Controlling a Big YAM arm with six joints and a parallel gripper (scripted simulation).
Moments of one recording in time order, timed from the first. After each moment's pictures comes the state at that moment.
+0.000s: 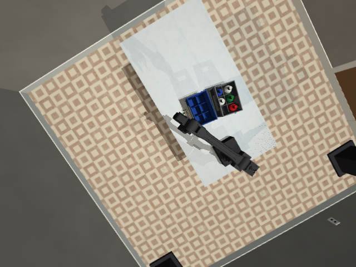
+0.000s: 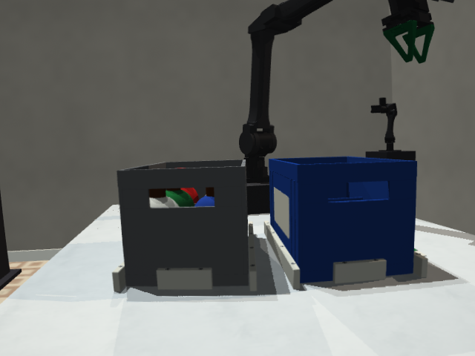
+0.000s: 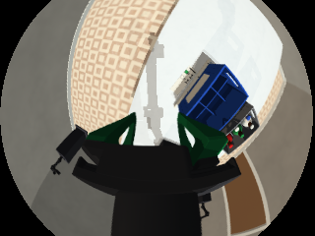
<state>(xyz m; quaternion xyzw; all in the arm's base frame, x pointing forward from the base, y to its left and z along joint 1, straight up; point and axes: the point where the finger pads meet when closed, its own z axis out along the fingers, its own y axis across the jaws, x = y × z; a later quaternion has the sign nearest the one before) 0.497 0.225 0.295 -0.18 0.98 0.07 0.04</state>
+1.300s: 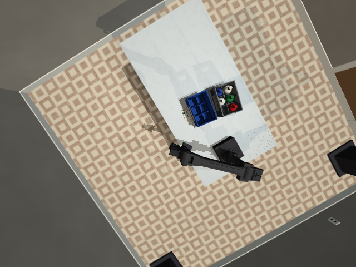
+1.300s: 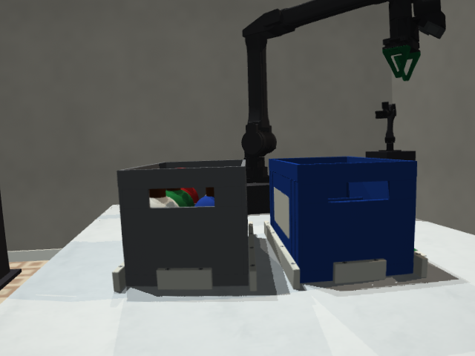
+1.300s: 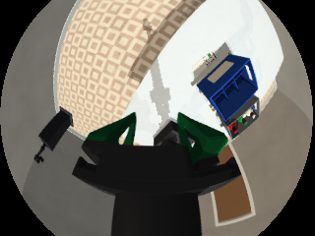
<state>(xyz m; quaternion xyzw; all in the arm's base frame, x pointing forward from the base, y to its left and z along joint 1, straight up) 0.348 0.316 0.292 -0.27 0.96 0.00 -0.01</state>
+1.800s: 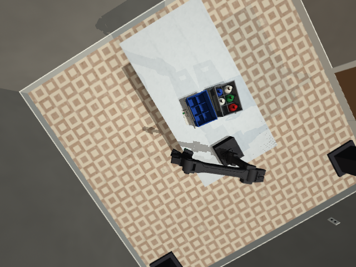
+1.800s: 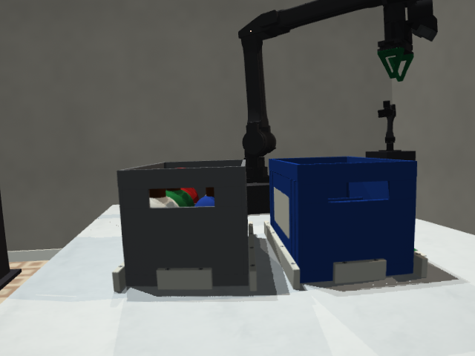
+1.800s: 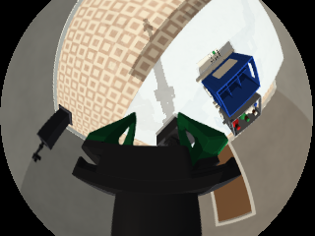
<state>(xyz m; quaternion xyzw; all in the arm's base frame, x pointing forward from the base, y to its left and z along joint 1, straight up) 0.309 0.329 0.299 -0.27 0.96 0.00 0.00</state>
